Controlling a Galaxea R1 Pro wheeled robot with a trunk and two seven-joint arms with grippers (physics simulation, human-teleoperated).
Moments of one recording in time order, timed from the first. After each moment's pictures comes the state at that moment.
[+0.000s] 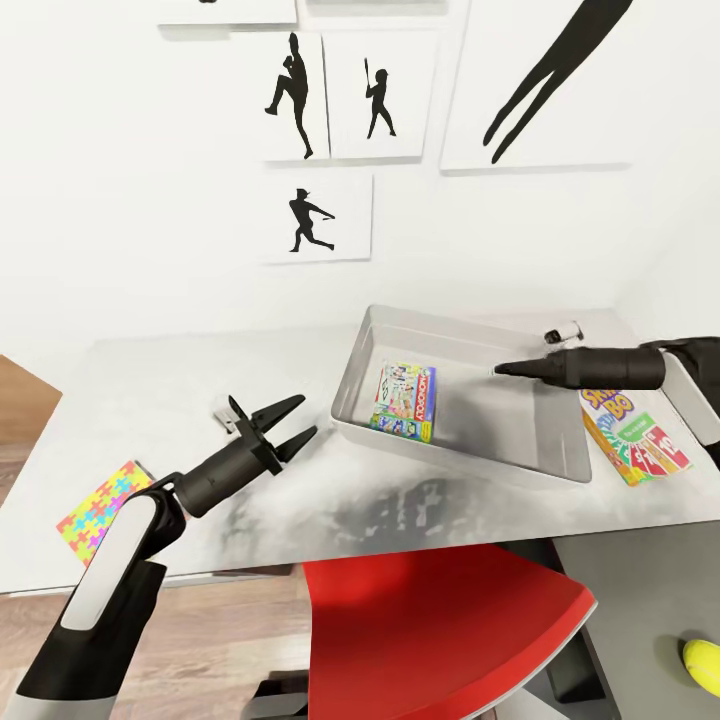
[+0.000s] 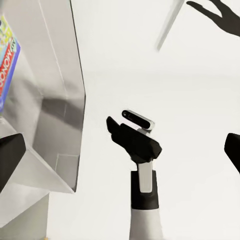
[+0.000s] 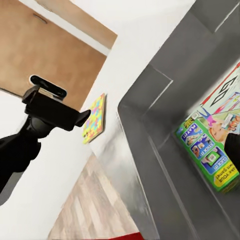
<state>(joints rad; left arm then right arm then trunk) -0.47 0.10 -0.08 -1.61 1.62 0.82 -0.13 -1.10 -0.61 0.29 -1.12 -0.64 0.98 1.27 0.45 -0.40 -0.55</state>
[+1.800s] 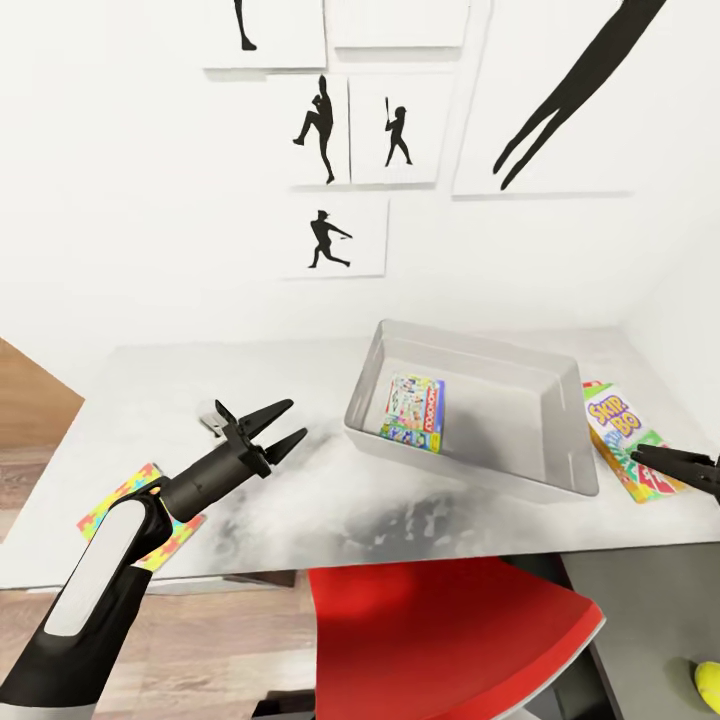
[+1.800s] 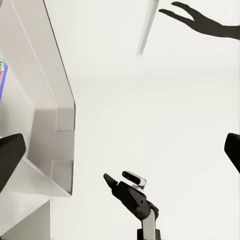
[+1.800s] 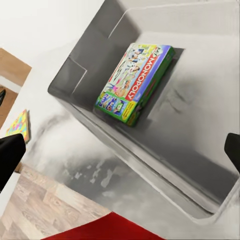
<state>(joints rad) -0.45 0.15 -0.08 -1.61 1.59 0.81 -0.22 -0.29 -0.72 -0.50 -1.61 -0.64 0.96 1.09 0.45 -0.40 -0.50</state>
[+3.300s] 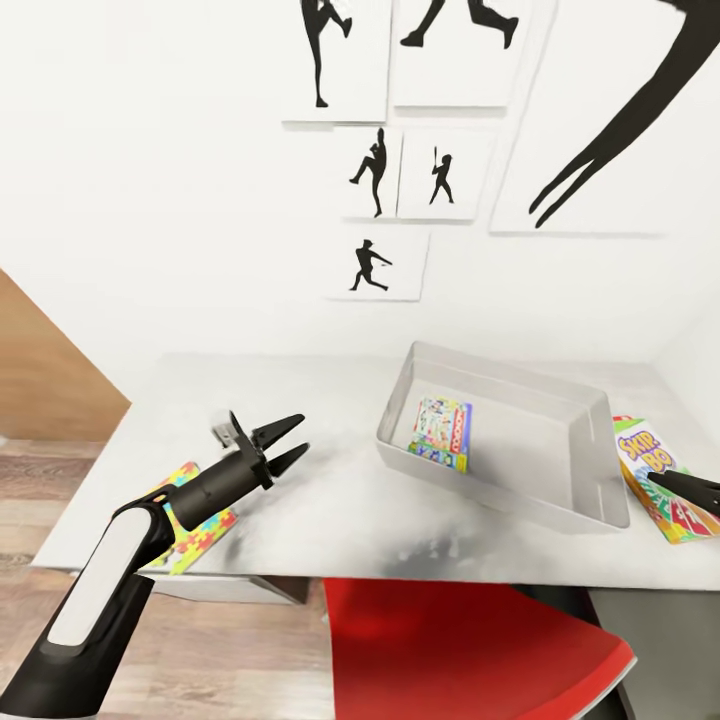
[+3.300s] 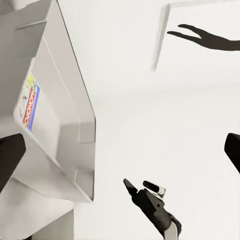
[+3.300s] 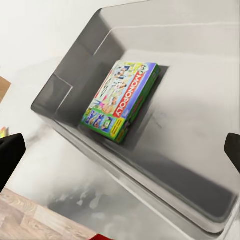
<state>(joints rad) -0.43 0.15 -0.09 -1.61 1.54 0.80 -0.14 -0.16 -0.64 -0.63 -1.61 -0.63 0.90 0.98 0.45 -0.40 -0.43</state>
